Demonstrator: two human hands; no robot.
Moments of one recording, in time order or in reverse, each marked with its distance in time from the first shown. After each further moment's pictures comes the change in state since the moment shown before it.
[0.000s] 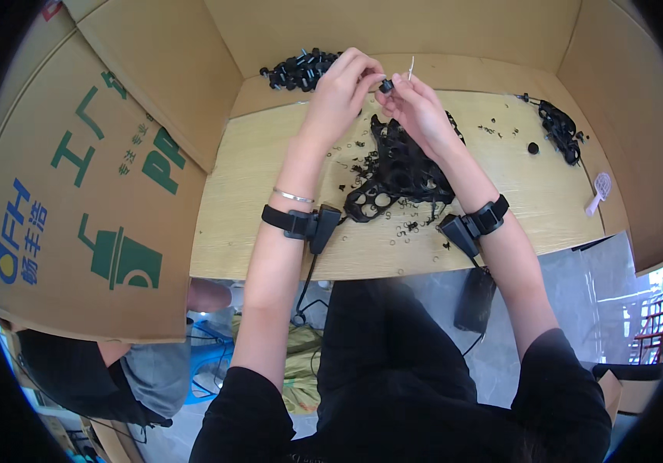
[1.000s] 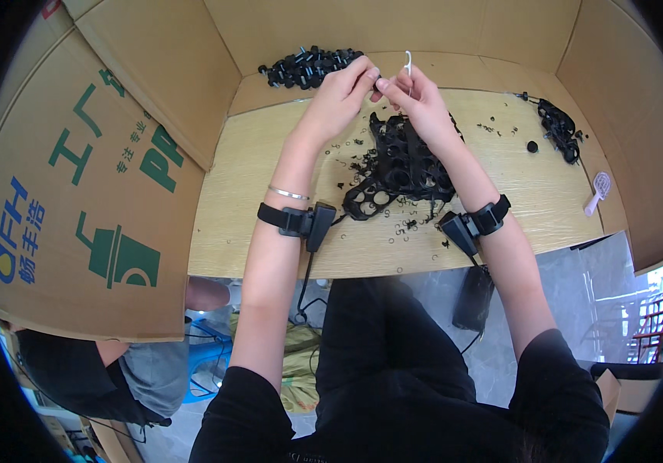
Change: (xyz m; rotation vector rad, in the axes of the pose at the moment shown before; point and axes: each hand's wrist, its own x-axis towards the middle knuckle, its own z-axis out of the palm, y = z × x) left_hand -0.004 -0.004 -0.006 -0.191 -0.238 -0.311; right_hand 0.001 -0.006 0.007 -0.394 0.027 -0.163
